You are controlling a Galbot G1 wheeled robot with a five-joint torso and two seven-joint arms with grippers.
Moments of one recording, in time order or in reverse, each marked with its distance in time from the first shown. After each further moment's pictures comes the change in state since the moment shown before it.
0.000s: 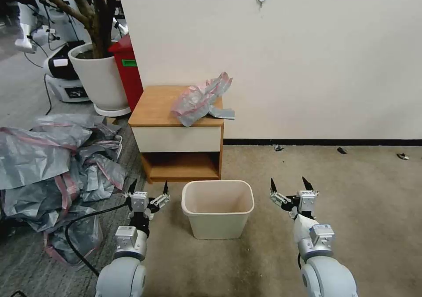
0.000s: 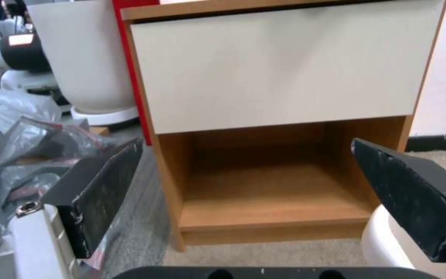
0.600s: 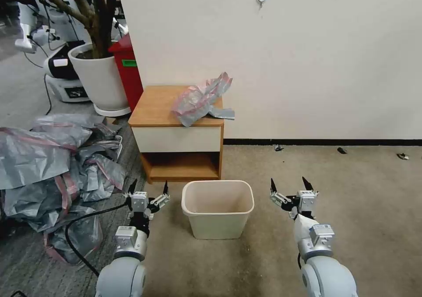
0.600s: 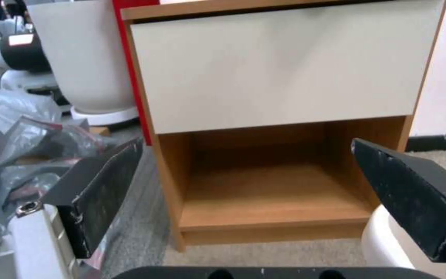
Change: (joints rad) left arm 0.000 0.000 0.000 0.000 0.000 0.000 0.000; right arm 0.000 0.000 0.000 0.000 0.000 0.000 0.000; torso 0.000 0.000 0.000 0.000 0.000
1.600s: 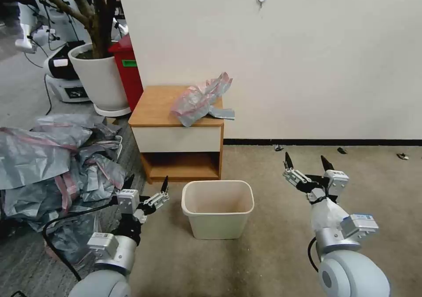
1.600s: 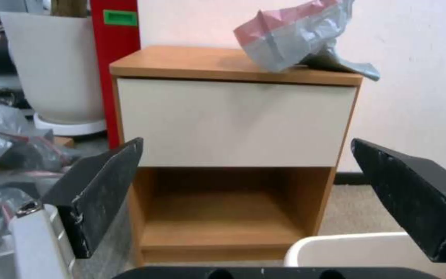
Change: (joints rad) left arm 0.153 0.101 0.002 -0.264 -0.218 0.064 0.002; right arm -0.008 0.003 0.009 0.248 0.203 -0.077 0.042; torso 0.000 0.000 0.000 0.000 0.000
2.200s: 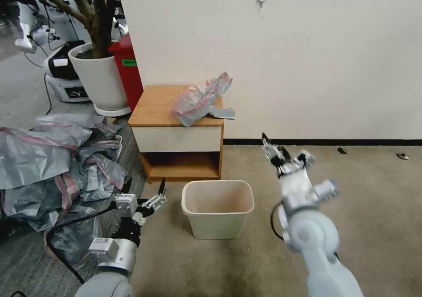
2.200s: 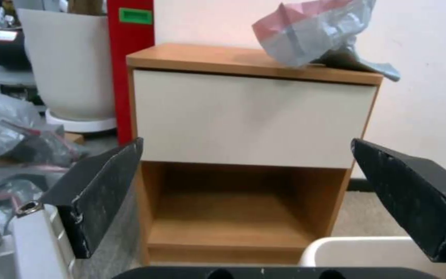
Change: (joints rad) left arm -0.007 -0.021 -0.014 0.058 -0.009 -0.066 0.000; right arm 0.424 -0.041 -0.181 -0.228 1.016 -0.084 0.349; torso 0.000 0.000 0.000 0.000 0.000
